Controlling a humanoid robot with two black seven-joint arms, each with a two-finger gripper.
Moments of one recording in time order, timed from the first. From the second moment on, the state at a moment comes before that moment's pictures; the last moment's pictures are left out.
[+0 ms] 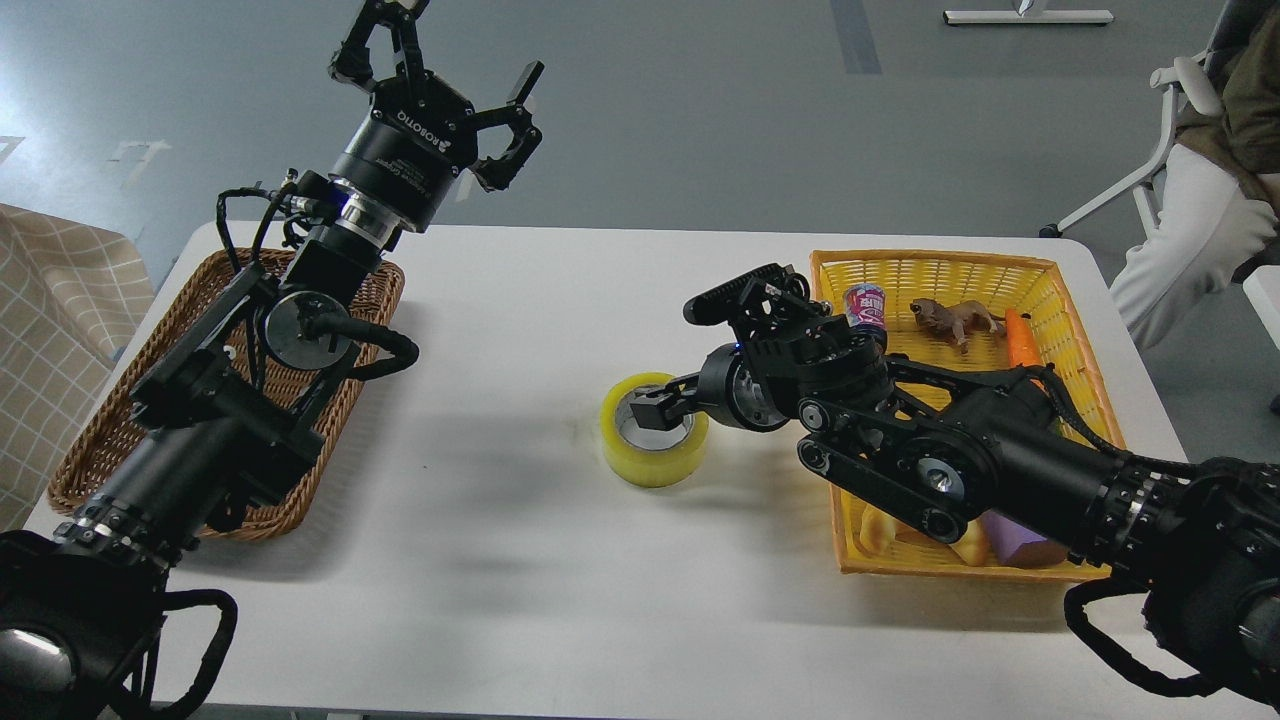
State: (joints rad) left arm -0.65 0.22 -1.13 -1.02 0.21 -0.49 -0.23; right arm 0.99 0.00 0.36 0.97 -1.79 0.49 -0.23
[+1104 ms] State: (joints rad) left arm -0.65 0.24 -1.12 -1.01 0.22 -0.49 -0.23; right arm 0.74 -0.26 1.08 1.31 -1.31 0.49 -0.22
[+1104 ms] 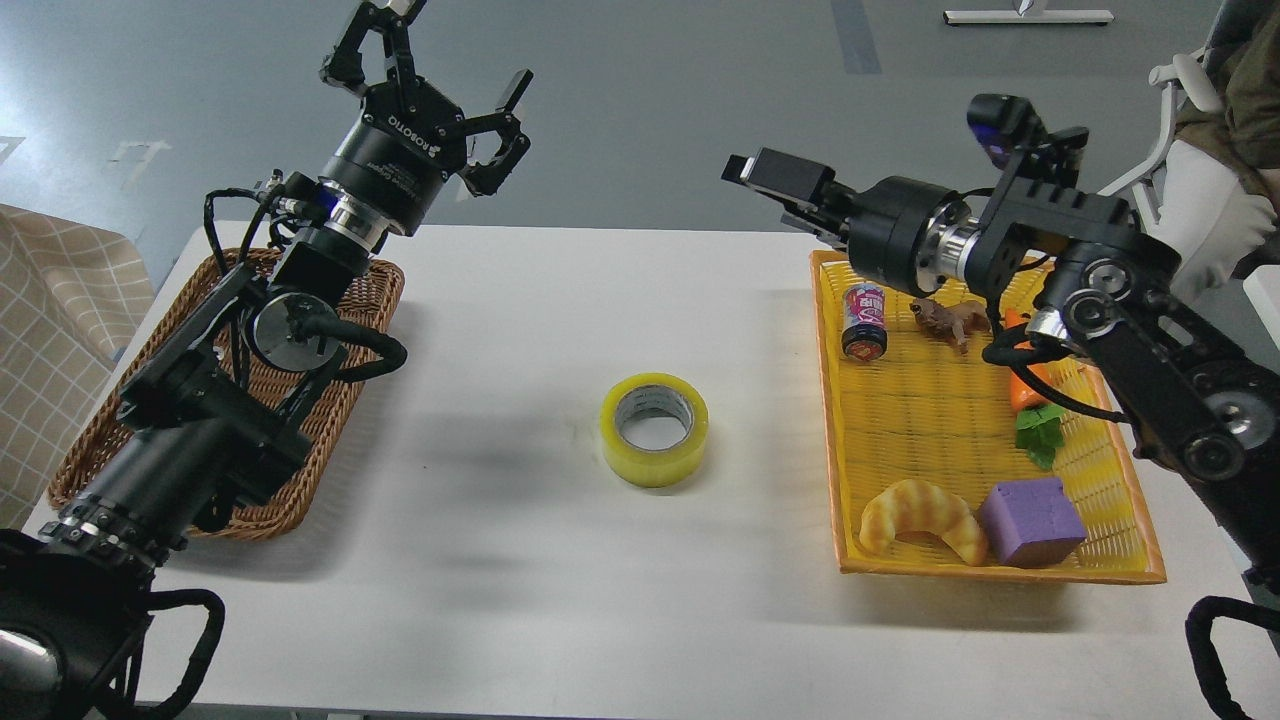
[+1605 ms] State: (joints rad) left arm -0.65 0.26 -1.11 -1.01 0.22 -0.49 -0.23; right arm 0.63 -0.21 1.46 1.23 -0.67 0.49 -0.22
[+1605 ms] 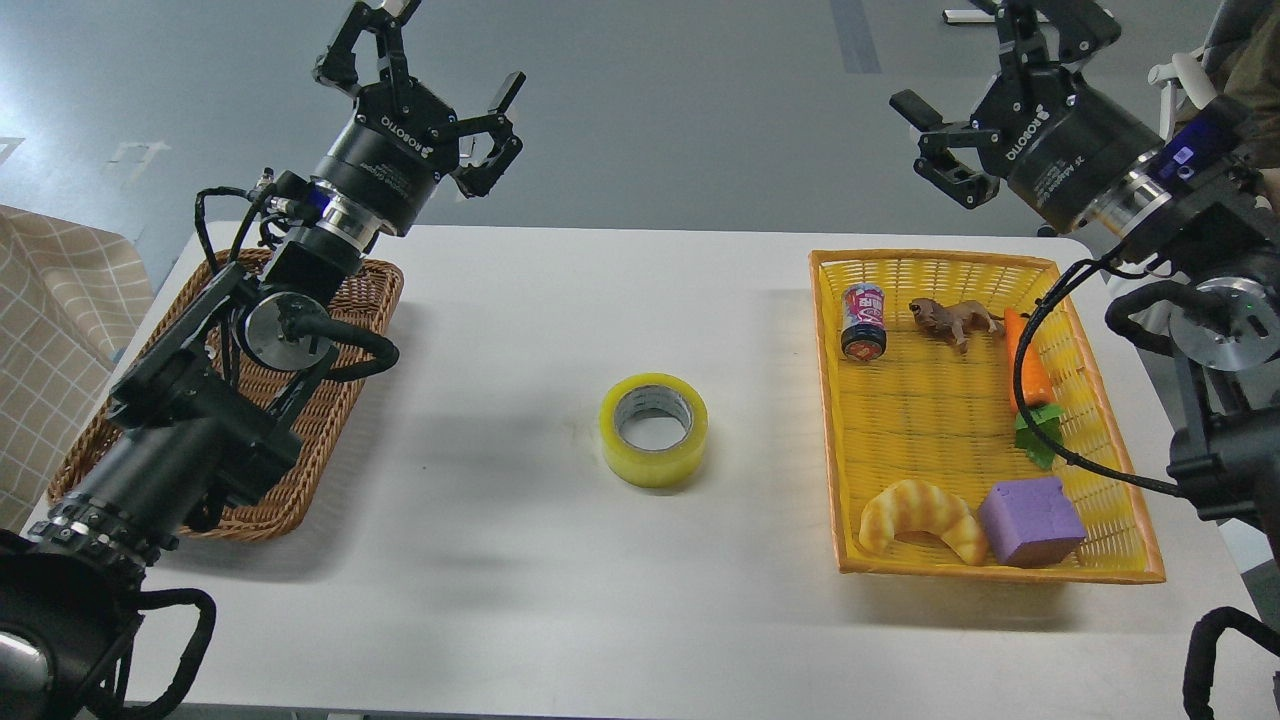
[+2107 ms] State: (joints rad) left arm -0.64 0.27 -1.11 -1.01 0.27 -0.49 -0.23; right arm 0.63 -0.07 1.59 1.15 -0.49 0.49 -0.22
